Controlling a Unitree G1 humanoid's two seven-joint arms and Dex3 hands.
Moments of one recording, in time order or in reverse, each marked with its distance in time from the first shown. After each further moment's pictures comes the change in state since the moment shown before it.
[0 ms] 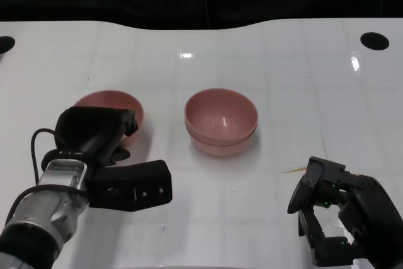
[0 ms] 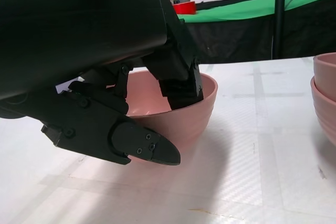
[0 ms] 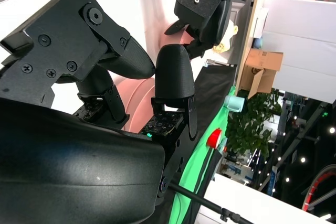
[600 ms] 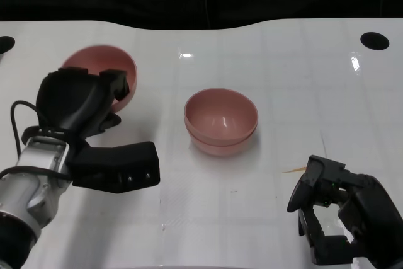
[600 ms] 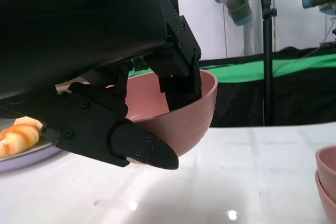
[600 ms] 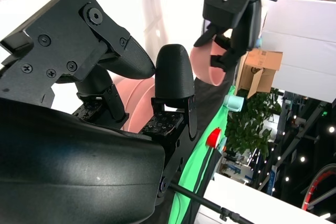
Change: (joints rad) left arm 0.000 0.111 0.025 -0.200 0.000 -0.009 0.054; right arm -0.005 0.003 0.000 -0.002 0.000 0.004 -0.001
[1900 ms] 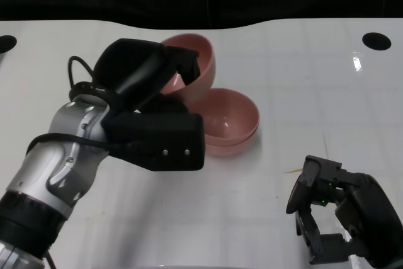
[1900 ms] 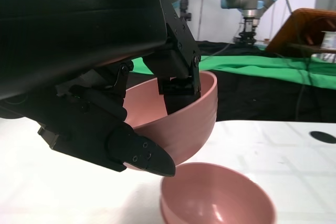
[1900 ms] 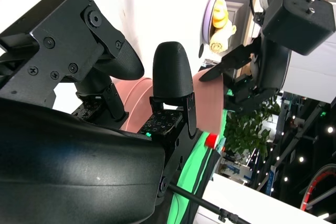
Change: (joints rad) left arm -0.052 -0.088 0.034 -0.318 -0.161 -0.052 -0.452; right arm -0.004 0.018 0.002 0.001 -0.016 0.003 -0.004
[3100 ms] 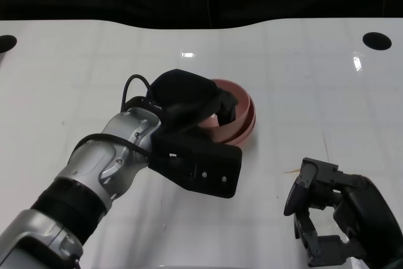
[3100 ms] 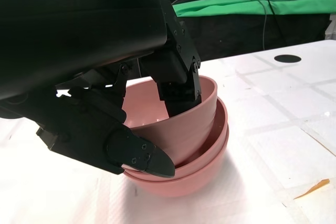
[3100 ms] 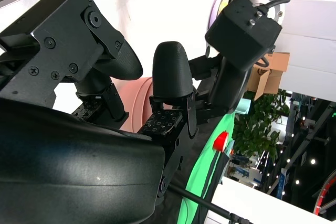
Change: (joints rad) left arm -0.118 -0.122 -0.165 0.318 0.100 -0.111 0.003; right arm 0.008 0.003 0.004 -0.015 -0.005 0.048 0.000
